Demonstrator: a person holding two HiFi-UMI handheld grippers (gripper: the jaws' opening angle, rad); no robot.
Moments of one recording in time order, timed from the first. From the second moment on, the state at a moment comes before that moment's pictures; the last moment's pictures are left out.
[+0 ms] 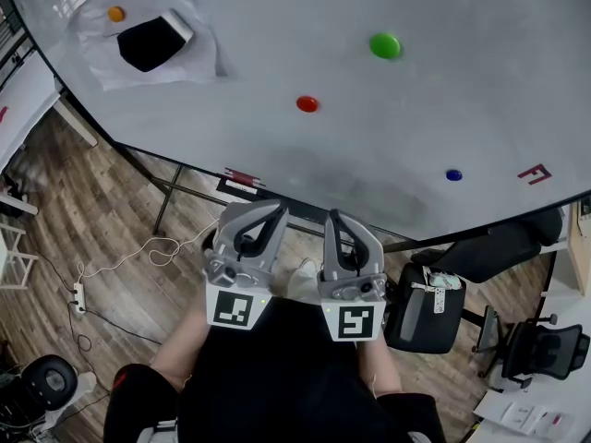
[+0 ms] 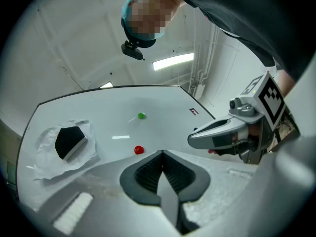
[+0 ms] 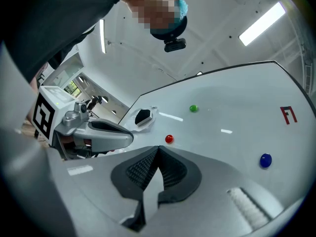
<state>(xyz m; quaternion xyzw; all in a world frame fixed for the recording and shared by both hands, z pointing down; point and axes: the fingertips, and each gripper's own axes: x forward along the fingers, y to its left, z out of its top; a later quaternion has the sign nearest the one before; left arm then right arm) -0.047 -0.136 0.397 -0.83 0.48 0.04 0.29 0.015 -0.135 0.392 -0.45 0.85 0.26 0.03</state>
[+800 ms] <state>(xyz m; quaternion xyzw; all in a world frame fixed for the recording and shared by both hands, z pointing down) -0.045 -0.132 0.398 -0.82 0.48 0.04 0.29 0.015 -0.130 0.389 -0.45 0.85 0.27 0.03</state>
